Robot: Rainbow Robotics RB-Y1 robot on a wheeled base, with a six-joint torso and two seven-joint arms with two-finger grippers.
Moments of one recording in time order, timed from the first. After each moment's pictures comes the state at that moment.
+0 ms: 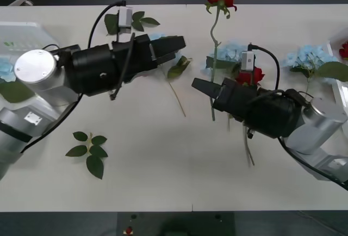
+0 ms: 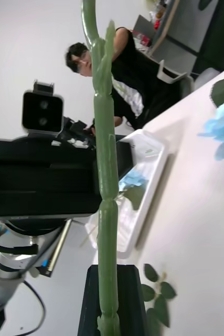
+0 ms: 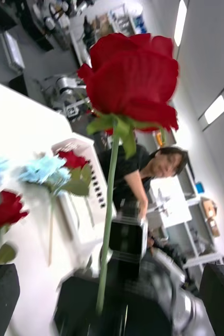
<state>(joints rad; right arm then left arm) -0.28 -0.71 0.51 -1.66 -2.53 0.57 2.54 -0.47 0.58 -0.35 -1.61 2.10 0.75 -1.98</state>
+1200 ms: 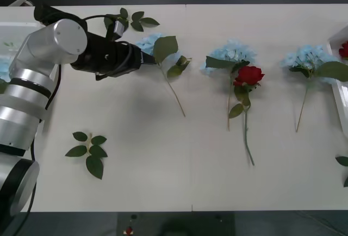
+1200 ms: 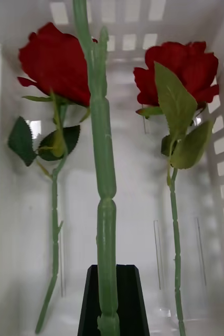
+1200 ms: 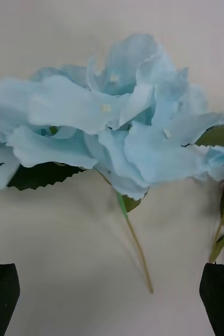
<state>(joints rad) -0.38 -1.34 0.51 -0.87 -2.10 0.54 2.31 -0.74 0.36 -0.10 -1.22 0.91 1.17 -1.36</state>
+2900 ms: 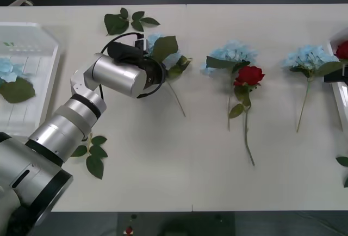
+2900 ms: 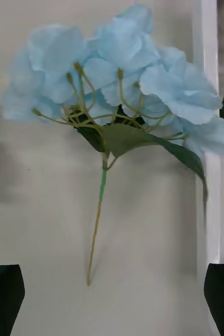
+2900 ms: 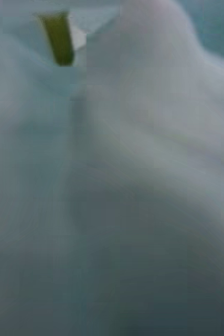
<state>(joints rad) -0.51 -1.34 0.49 -1.43 -1.45 0.90 1.40 -0.79 0.22 -0.39 -0.98 0.42 0.74 -1.08</state>
